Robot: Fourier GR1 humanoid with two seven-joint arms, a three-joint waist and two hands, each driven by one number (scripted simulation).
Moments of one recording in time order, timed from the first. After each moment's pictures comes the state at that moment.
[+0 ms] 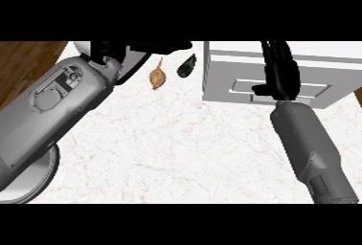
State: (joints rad) left arm -1.09 0.47 -0.62 -1.12 0.55 0.76 0.27; right arm -0.78 -0.18 -0.15 -0.64 1.22 -0.67 -0.10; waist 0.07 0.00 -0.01
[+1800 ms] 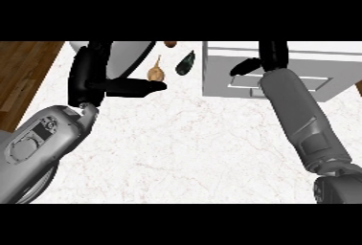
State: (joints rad) left arm -0.76 0.56 -0.59 -1.41 0.47 0.77 0.22; right arm -1.12 -0.16 -0.50 -0.29 0.91 -0.58 -0.44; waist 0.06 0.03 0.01
